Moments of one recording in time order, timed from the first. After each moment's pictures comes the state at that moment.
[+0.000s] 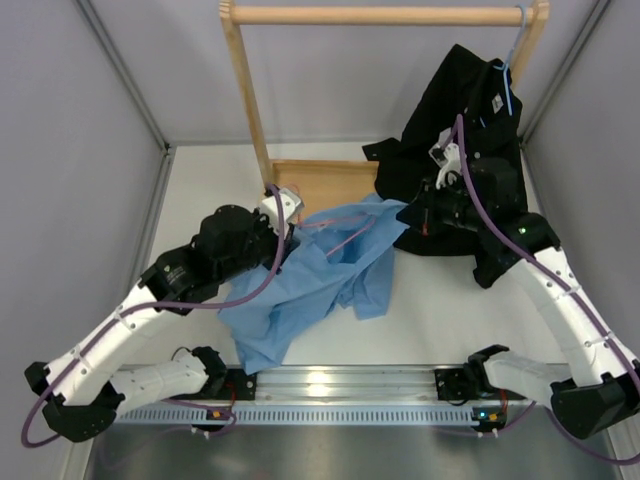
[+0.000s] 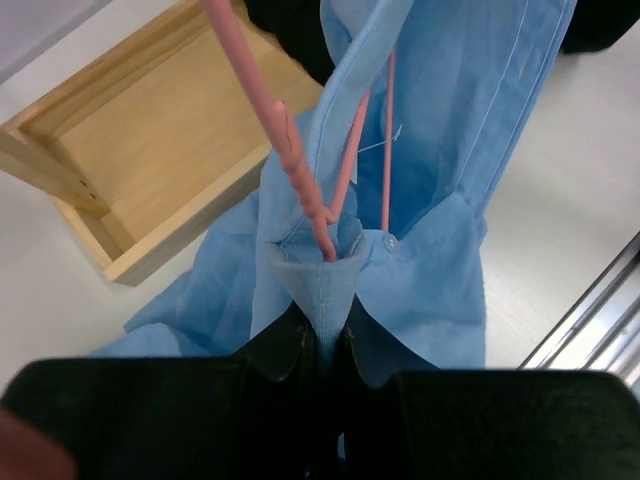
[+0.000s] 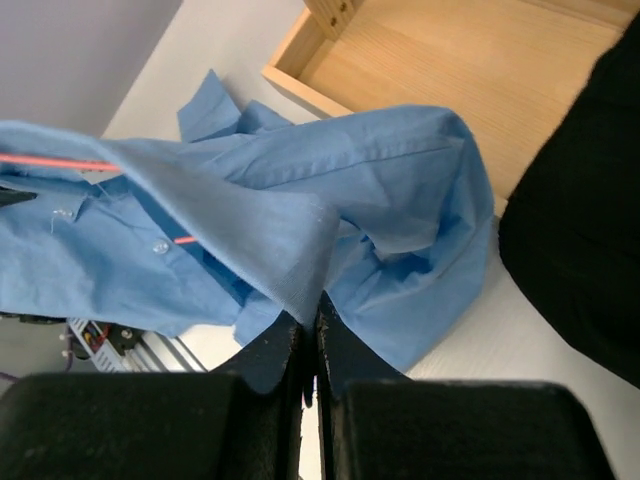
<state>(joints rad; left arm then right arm) -0.83 0.95 1.19 -0.68 -0.07 0.02 0.37 1.09 1.22 -0.61 -0.43 0.22</state>
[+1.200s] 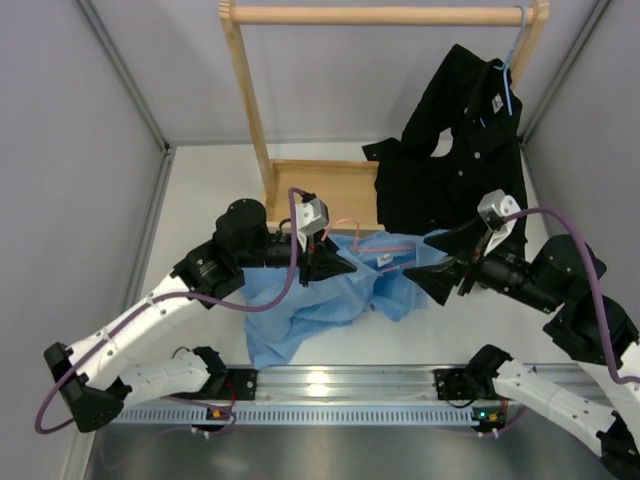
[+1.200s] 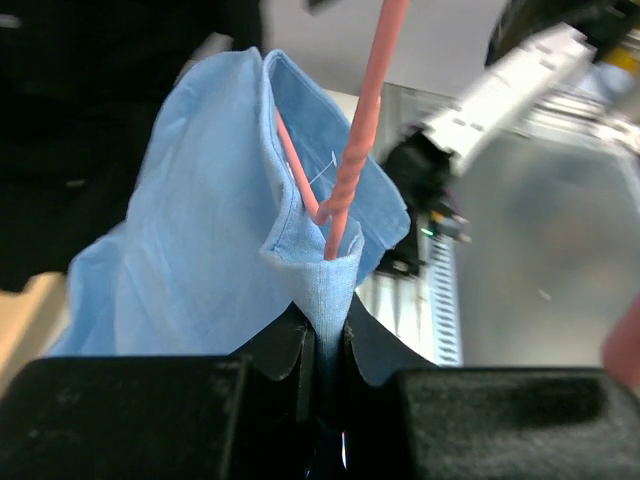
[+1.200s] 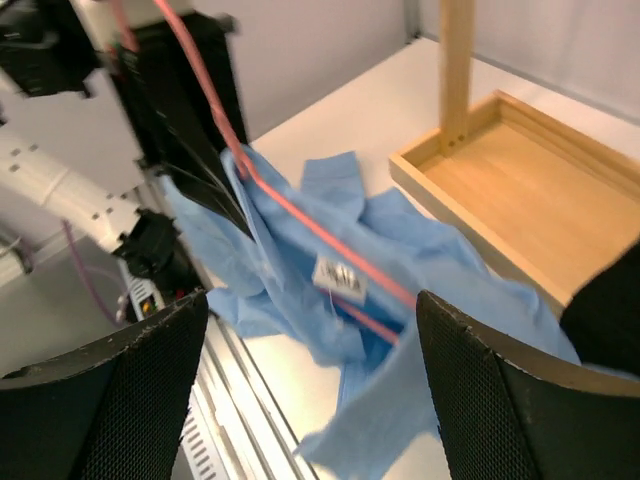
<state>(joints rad) -0.83 1.02 1.08 -0.20 0.62 -0.09 0.73 0.59 1.12 -0.59 -0.26 0.22</state>
